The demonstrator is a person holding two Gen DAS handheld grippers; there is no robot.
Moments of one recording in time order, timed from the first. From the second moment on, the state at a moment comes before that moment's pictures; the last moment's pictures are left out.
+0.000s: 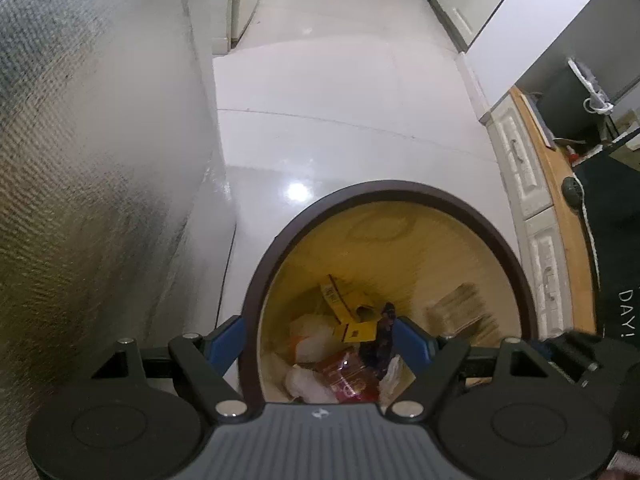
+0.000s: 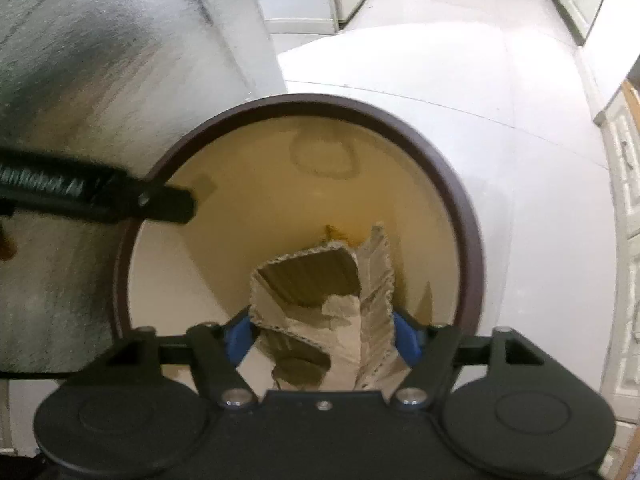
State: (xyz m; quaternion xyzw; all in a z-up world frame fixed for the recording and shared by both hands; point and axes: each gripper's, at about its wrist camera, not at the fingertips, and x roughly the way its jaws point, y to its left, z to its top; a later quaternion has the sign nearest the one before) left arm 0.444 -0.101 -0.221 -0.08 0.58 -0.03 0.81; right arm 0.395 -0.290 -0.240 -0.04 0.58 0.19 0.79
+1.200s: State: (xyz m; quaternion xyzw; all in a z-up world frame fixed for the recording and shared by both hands) left arm 0.421 -0.101 -0.188 -0.03 0.60 -0.05 0.80; right arm 0.374 -0.332 -0.171 0.03 0.55 0.09 0.83
